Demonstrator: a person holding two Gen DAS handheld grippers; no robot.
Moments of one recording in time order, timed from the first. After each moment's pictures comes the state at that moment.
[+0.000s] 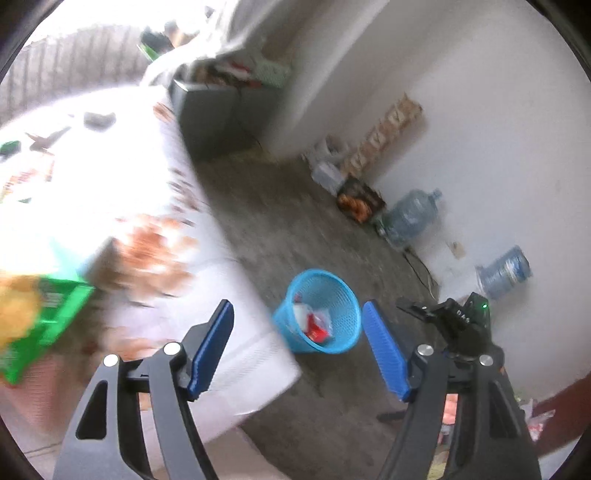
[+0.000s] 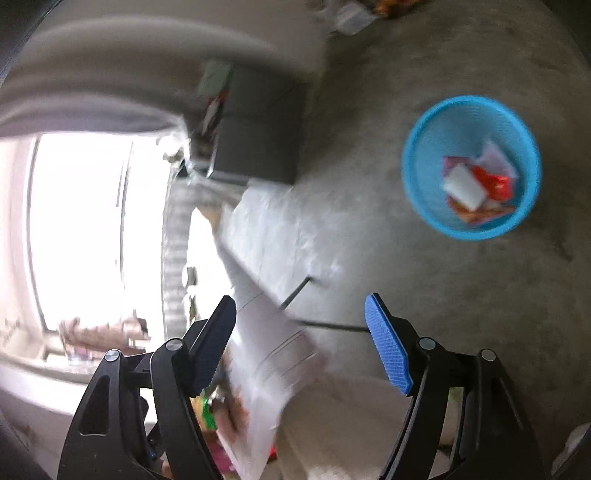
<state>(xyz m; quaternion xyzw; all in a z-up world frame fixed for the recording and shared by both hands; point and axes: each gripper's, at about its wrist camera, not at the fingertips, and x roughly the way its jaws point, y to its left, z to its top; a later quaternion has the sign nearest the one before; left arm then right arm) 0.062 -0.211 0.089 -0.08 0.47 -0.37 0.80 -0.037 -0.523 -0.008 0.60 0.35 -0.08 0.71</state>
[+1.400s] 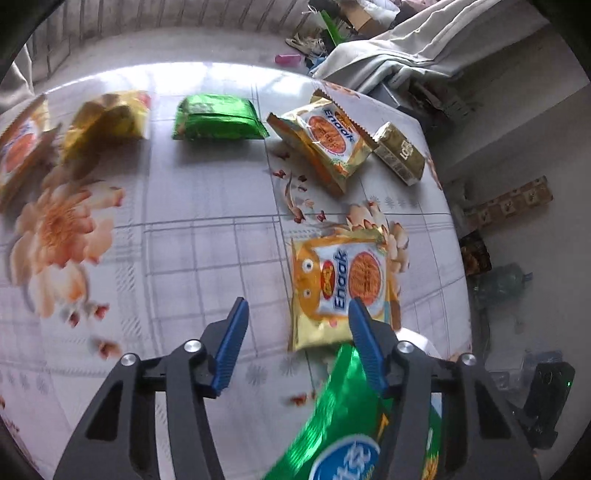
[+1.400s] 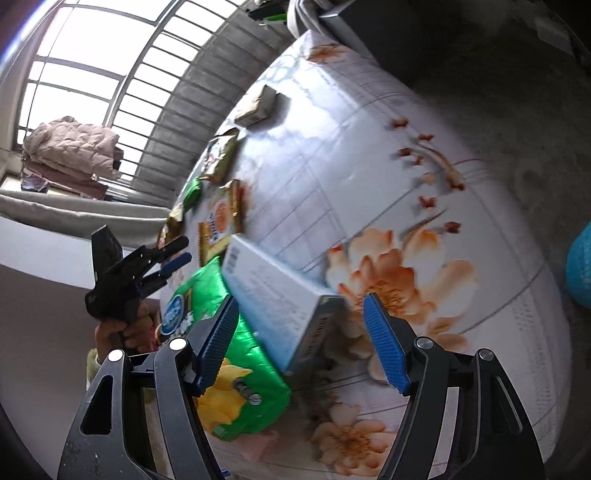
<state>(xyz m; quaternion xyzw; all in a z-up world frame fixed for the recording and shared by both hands) 0.373 0.043 0.006 -0.13 0.59 -0.18 0.77 0.208 -0.302 0.030 0.38 0.53 0.08 0.75</state>
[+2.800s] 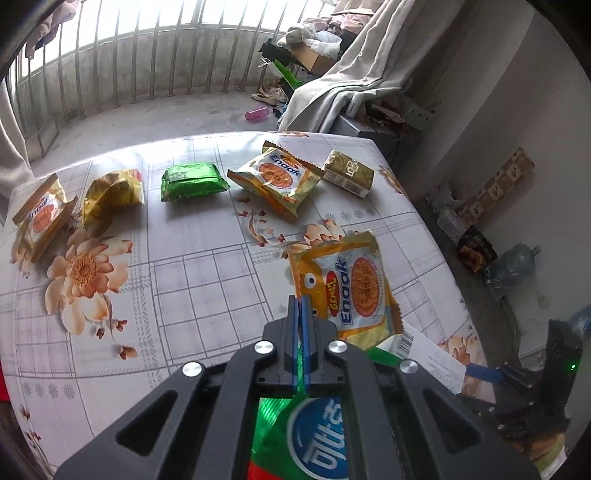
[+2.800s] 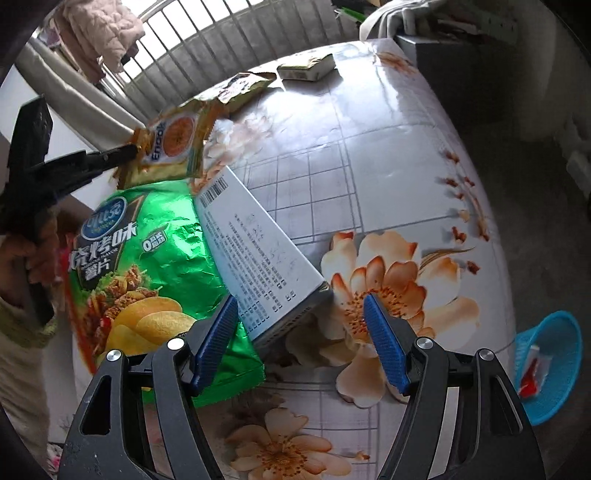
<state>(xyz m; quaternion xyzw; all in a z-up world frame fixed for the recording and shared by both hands) 0.313 0.034 0.055 -0.05 0.49 -0.21 0.85 0.202 -0.251 0.029 0.14 0.56 0.10 0.82</state>
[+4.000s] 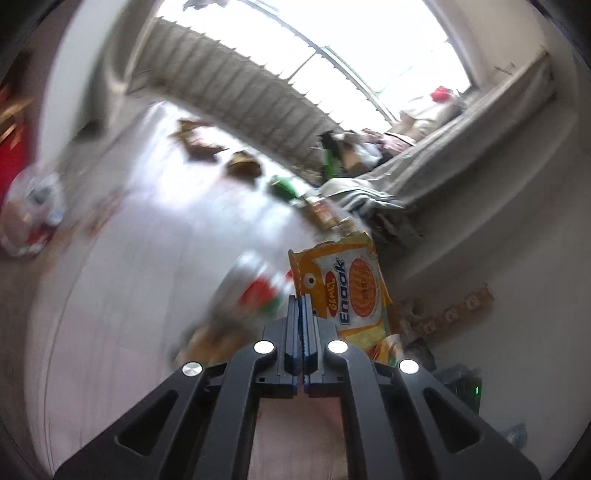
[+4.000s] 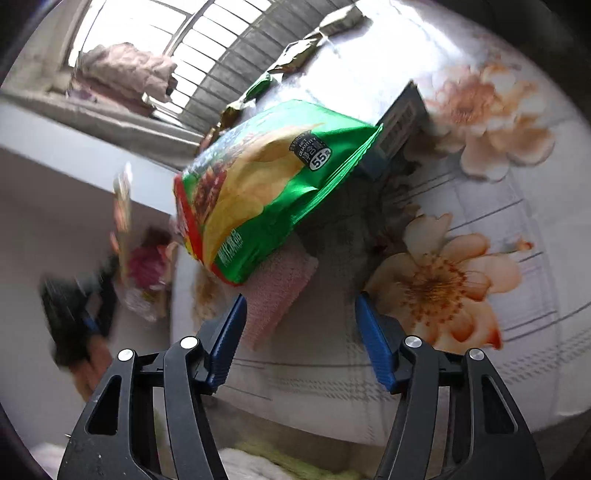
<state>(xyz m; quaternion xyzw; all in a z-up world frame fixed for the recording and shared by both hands) 0.048 0.181 0.081 -0.31 0.36 -0.12 0.87 0.093 -0.222 0.016 0.33 0.53 0.21 0.75</state>
